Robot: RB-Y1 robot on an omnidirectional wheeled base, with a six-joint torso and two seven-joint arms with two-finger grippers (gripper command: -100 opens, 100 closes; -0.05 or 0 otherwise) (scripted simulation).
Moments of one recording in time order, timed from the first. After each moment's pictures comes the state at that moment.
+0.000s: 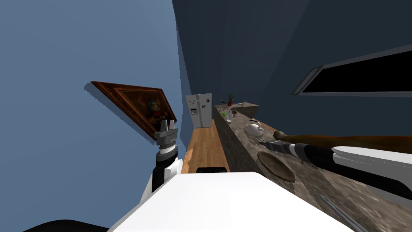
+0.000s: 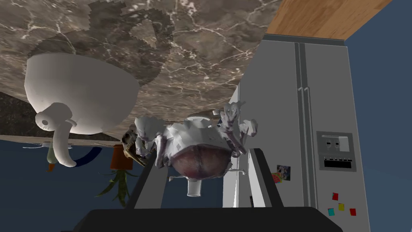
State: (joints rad) left arm 0.51 -0.01 -0.05 -2.40 -0.08 -0.62 0.12; right arm 1.60 -1.58 -0.79 -2.09 0.21 -0.02 -0.10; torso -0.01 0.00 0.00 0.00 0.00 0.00
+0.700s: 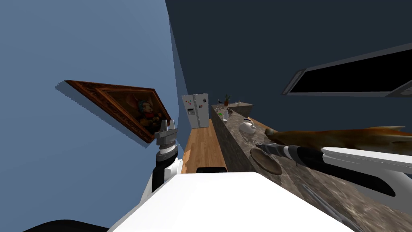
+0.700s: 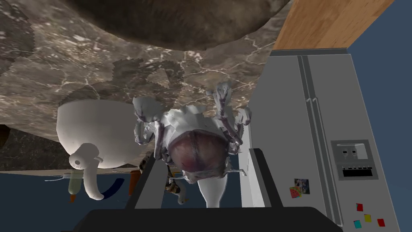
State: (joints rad) left arm 0.51 -0.01 -0.05 -2.40 -0.08 -0.62 0.12; right arm 1.72 -1.64 -0.85 -2.18 0.08 0.05 -0.07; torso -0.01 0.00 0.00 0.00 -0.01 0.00
